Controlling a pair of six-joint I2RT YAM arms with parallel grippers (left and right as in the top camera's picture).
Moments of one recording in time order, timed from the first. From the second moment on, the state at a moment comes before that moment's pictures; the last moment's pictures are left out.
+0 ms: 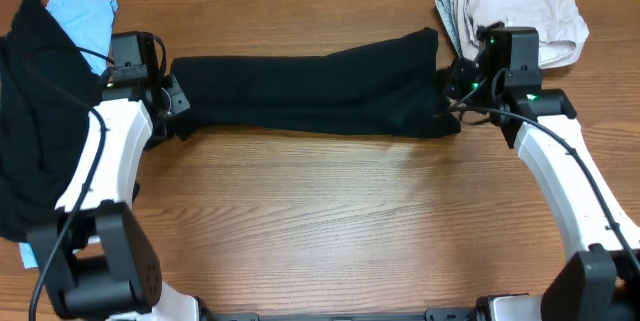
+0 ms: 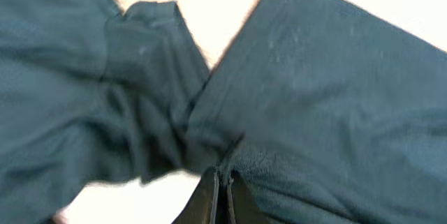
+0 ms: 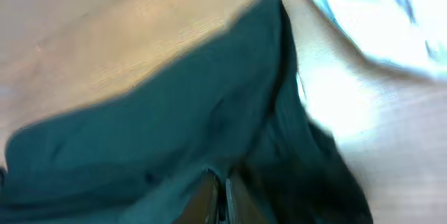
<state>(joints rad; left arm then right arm) 0.14 1.74 1.27 -0.62 -0.13 -0.33 0.06 1.56 1.20 -0.43 -0.20 0.43</state>
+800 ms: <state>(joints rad) 0.13 2.05 1.26 -0.13 -0.14 -0.39 0.11 1.88 1.20 0.05 -0.17 0.49</state>
